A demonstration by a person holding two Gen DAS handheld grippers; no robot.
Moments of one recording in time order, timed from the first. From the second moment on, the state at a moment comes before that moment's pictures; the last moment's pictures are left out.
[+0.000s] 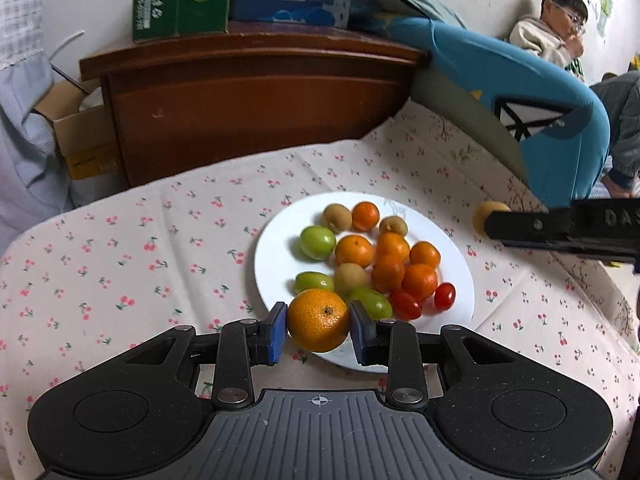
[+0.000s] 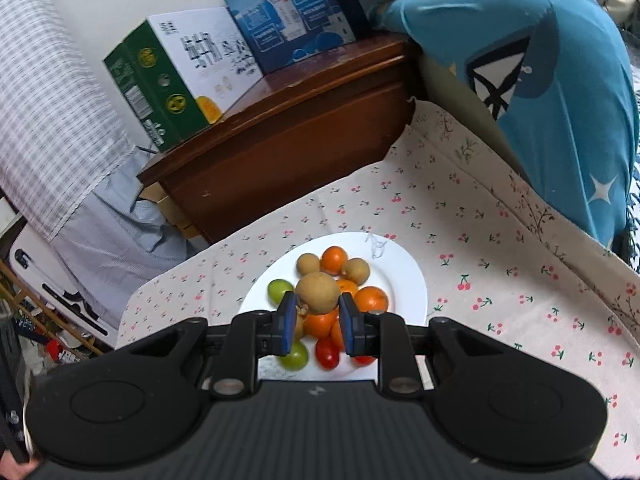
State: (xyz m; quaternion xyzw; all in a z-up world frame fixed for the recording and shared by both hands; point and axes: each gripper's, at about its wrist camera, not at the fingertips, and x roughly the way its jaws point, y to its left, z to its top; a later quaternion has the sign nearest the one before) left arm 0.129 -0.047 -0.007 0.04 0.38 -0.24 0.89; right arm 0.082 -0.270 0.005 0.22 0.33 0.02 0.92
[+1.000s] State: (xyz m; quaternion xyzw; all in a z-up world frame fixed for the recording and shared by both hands) left arm 0.158 -0.082 -0.029 0.04 0.40 -0.25 0.88; right arm 0.158 -0.286 -0.049 0.24 0.38 -0.02 0.89
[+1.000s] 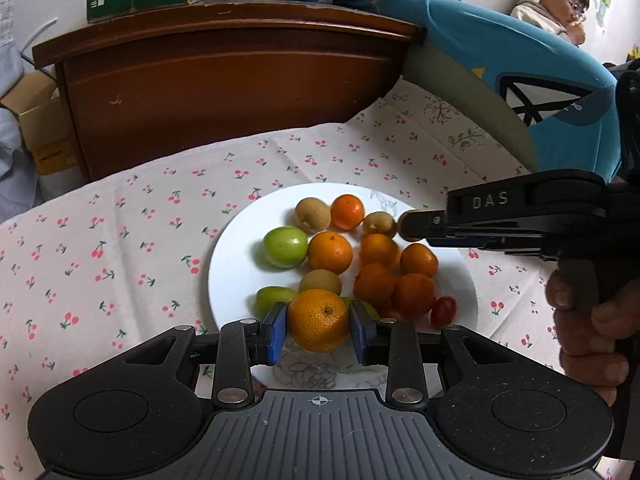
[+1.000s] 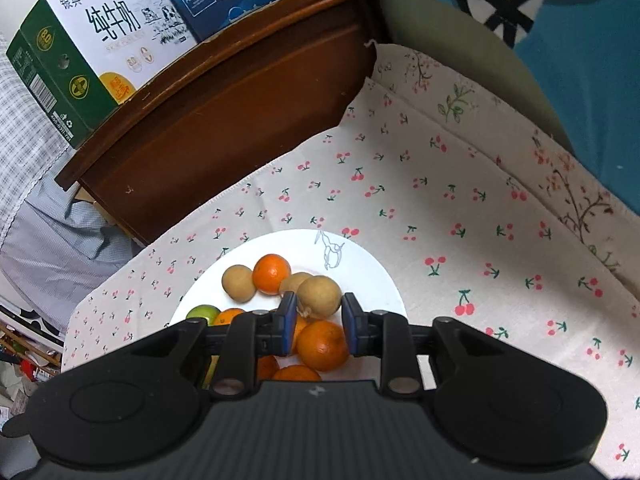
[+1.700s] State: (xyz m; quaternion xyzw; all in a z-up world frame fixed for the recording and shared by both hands) left arm 0.150 -0.058 -0.005 0.01 0.39 -0.24 0.89; right arm 0.125 -0.275 -0.017 0.24 0.36 -0.01 0.90
